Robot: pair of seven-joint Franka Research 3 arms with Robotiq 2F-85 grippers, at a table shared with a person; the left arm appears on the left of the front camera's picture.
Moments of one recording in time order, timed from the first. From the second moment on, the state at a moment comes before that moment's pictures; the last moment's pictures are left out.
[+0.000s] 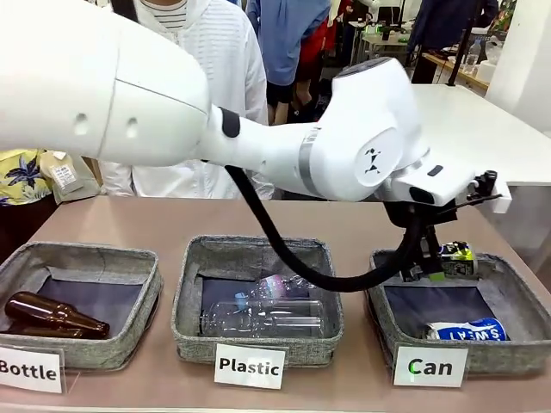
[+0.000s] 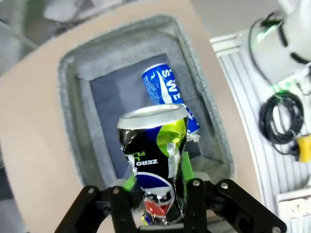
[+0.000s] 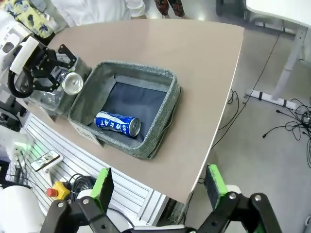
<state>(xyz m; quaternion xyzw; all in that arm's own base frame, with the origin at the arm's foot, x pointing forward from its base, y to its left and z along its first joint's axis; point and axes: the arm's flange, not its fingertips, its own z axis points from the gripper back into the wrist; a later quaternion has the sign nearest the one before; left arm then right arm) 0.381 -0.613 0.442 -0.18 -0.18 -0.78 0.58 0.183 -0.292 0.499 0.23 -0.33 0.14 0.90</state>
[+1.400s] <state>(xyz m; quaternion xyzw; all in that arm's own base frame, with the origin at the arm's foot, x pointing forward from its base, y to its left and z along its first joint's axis) 0.405 -0.620 0.469 -0.20 -0.16 -0.83 0.49 0.185 -0.289 0.500 0.23 -0.33 0.14 0.90</state>
